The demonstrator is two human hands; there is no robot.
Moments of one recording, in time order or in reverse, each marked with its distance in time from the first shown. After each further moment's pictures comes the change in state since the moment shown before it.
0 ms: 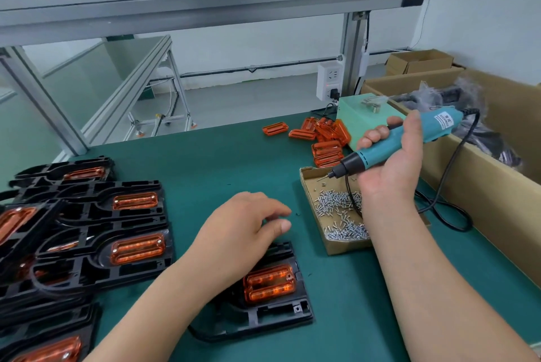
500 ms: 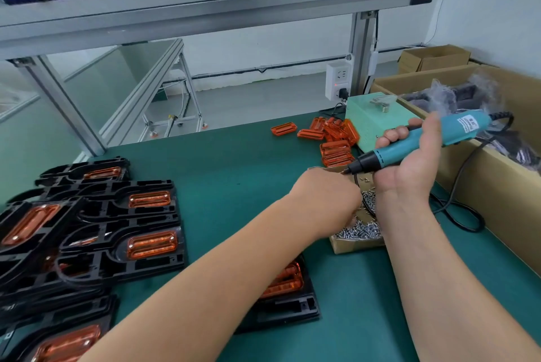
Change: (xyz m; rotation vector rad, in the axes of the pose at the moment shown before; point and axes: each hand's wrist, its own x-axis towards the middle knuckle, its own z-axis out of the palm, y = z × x) left_hand 0.092 0.085 0.034 0.696 -0.295 0.382; right_hand 0.009 -0.006 -0.006 -0.044 0.073 -0.098
